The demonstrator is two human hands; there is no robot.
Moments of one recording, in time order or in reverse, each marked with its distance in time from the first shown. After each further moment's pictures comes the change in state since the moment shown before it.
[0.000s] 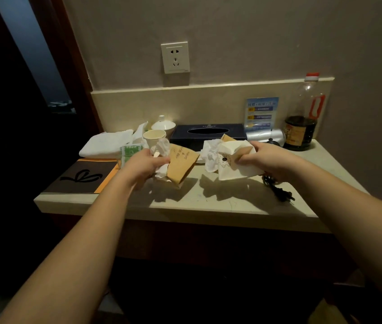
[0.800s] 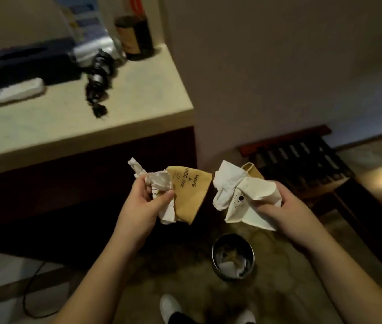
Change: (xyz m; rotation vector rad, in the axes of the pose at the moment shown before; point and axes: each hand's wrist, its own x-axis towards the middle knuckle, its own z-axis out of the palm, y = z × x) left_hand -0.238 -0.072 0.366 -0.192 -0.332 0.064; right_hand -0.391 0.271 -0.097 0.270 0.341 0.379
